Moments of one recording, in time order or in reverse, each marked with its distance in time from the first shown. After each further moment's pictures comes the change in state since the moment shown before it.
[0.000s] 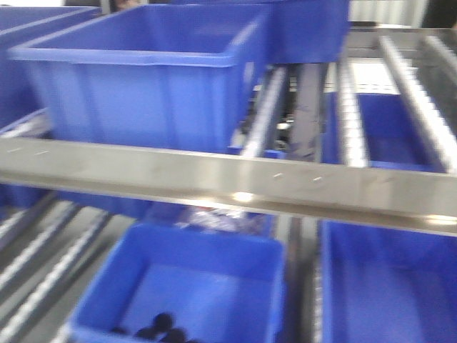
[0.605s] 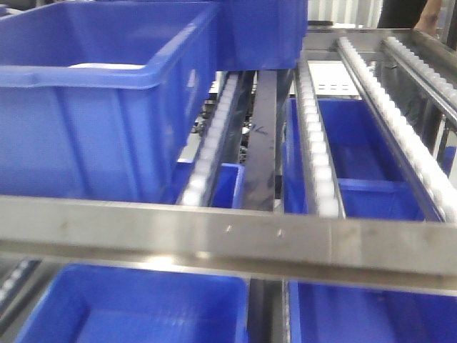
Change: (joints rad) left arm 0.000 0.000 0.000 0.000 0.000 0.000; right arm 0.000 0.000 0.000 0.000 0.000 0.000
